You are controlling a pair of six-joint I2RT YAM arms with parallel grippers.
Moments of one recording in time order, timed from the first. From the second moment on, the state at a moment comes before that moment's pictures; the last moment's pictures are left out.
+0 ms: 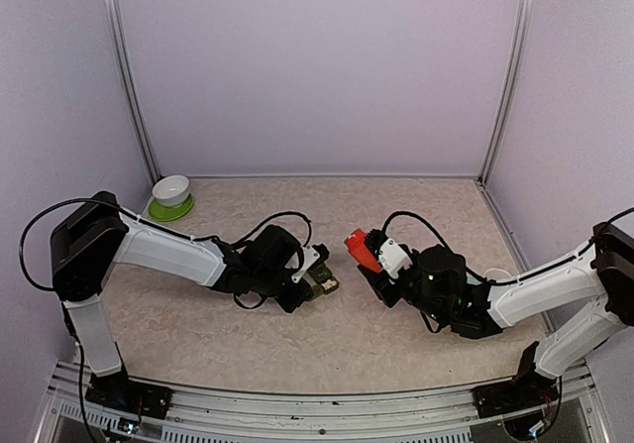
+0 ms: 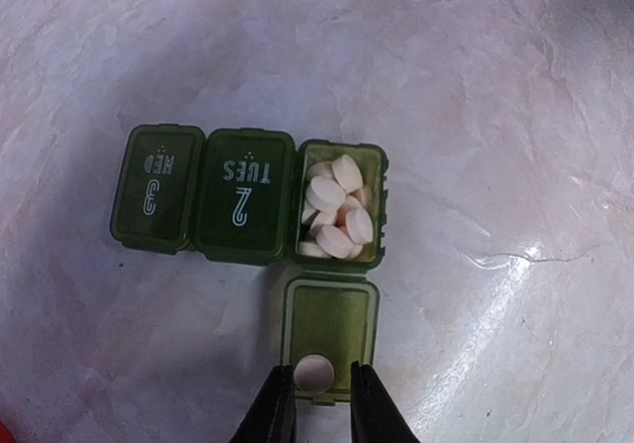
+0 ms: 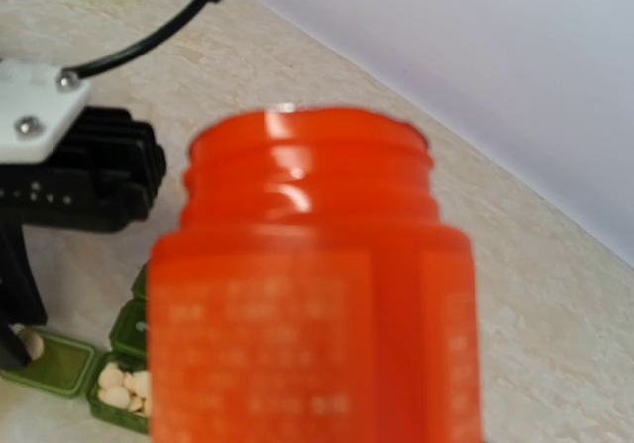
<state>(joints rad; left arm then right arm) -0.93 1.86 1.02 -0.02 0.01 0.00 1.01 1.43 0.49 0.70 0.40 -0.24</state>
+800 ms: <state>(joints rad) -0.93 1.88 1.02 -0.02 -0.01 0.00 1.01 1.44 0.49 0.70 0.40 -0.24</state>
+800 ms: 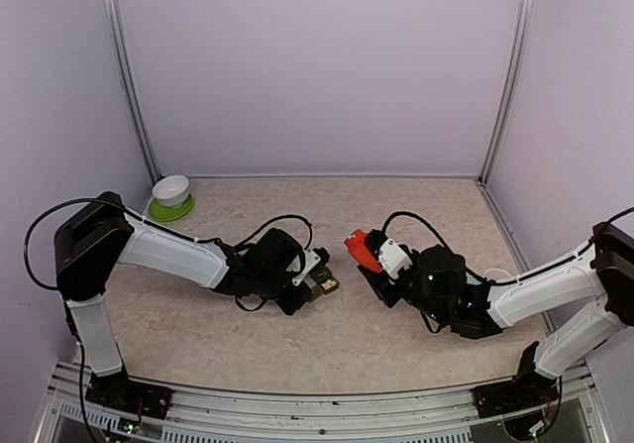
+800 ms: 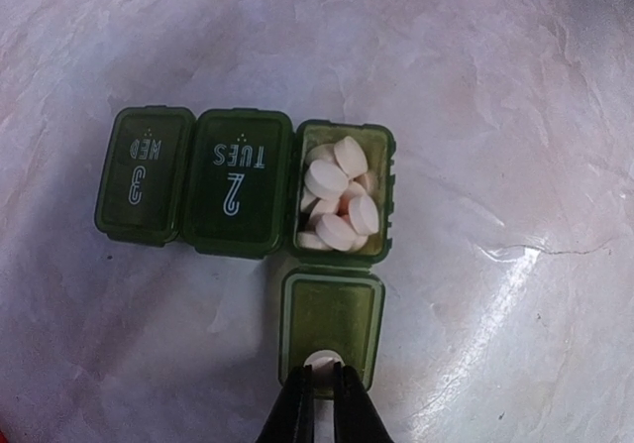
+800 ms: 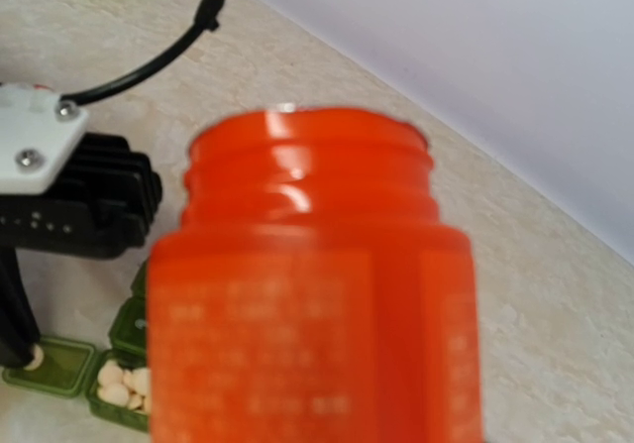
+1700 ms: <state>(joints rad) -0.93 1.85 1.01 -0.02 -0.01 -0.01 1.01 1.44 0.49 0.70 0.40 -0.24</state>
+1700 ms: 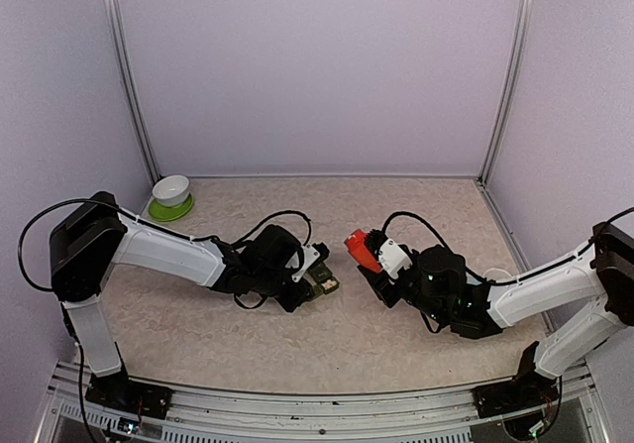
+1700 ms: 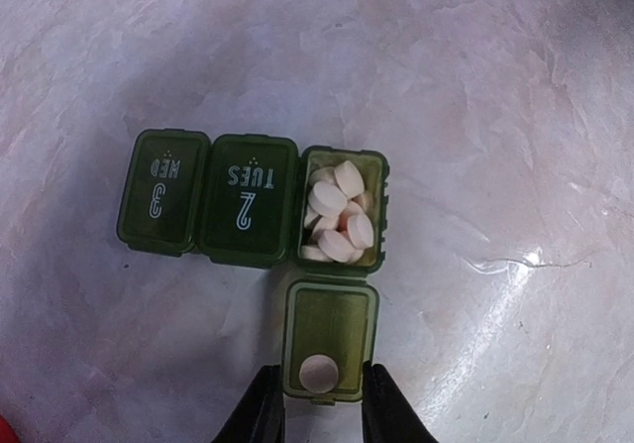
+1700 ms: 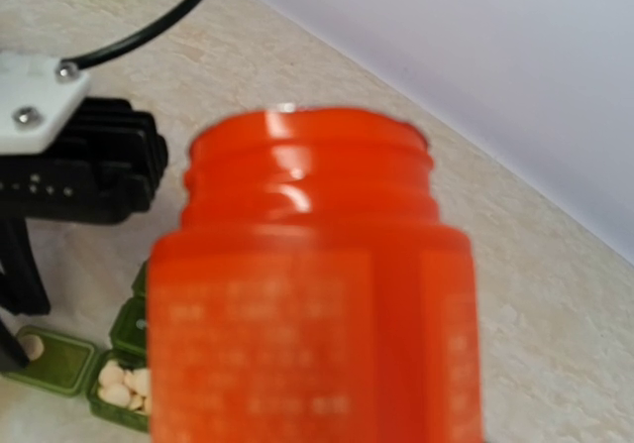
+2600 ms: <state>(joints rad) -0.93 1.90 1.02 0.00 -0.01 -0.01 1.01 1.44 0.49 0.70 0.40 -0.24</state>
